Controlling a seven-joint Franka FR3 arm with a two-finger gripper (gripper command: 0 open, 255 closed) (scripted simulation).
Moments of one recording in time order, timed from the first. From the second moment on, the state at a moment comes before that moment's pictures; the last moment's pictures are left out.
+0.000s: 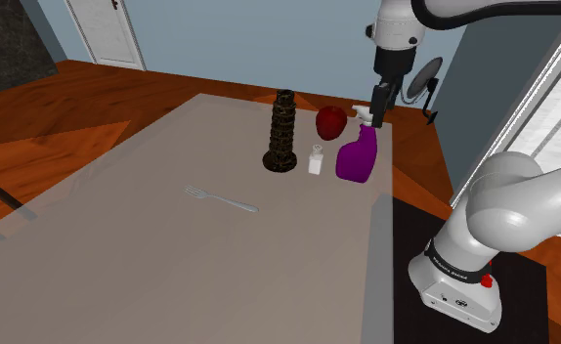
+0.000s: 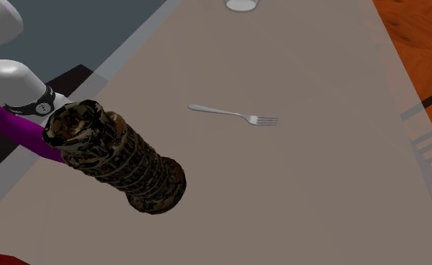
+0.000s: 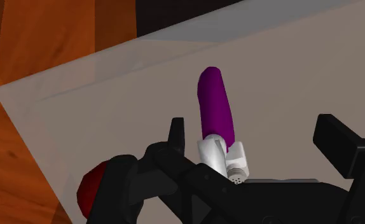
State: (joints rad) arm 0.00 -0.84 -0.01 -2.46 -0.11 1.55 -0.08
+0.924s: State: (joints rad) arm 0.07 -0.50 0.11 -2.40 0.00 1.85 0.08
